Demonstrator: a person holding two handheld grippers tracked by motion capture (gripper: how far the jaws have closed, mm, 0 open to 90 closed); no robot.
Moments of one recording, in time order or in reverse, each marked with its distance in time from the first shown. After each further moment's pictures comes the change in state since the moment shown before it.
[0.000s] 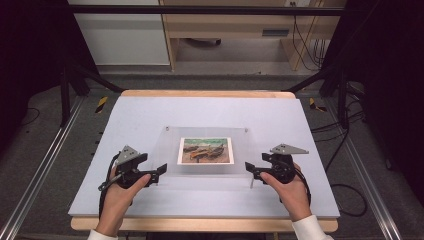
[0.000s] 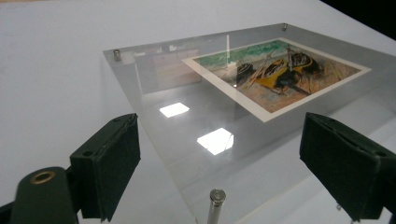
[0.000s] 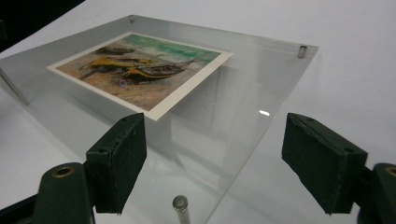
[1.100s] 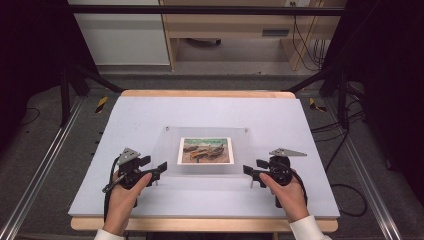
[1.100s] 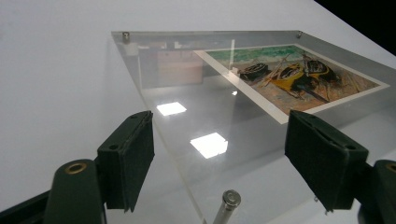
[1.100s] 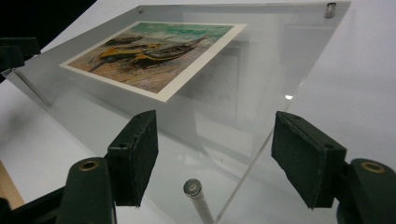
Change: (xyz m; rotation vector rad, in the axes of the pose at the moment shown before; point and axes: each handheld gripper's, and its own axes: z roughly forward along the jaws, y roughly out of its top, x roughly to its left) left arm 0.006 -0.012 0.012 -0.004 0.016 -0.129; right arm -0.006 -0.015 0.012 0.030 0.085 0.126
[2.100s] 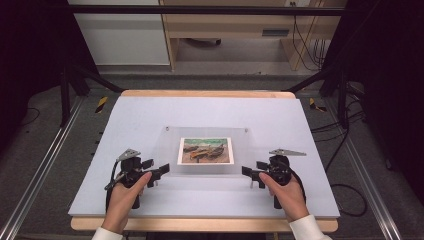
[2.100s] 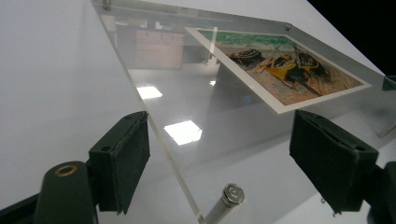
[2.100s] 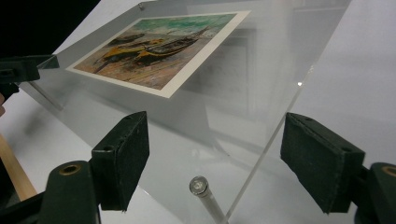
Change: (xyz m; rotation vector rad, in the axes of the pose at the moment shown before) left arm 0.009 -0.005 0.010 0.059 -0.088 -0.097; right arm -0.002 -0.001 0.003 0.030 0.033 0.080
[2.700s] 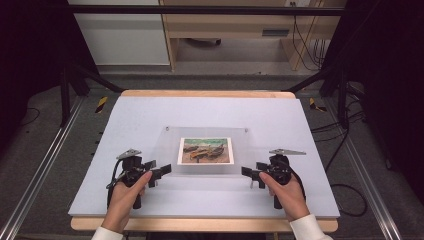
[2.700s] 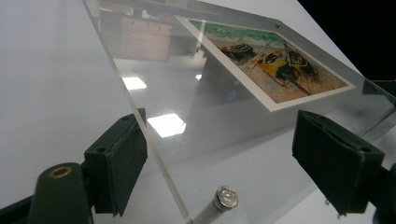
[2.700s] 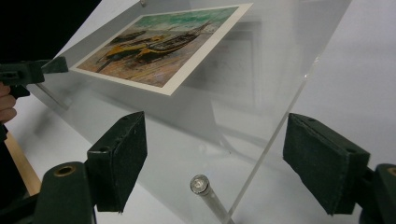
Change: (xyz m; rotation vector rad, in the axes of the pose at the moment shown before) left arm 0.004 0.000 0.006 0.026 -0.062 -0.061; right arm -0.002 0.001 0.001 0.021 0.019 0.031
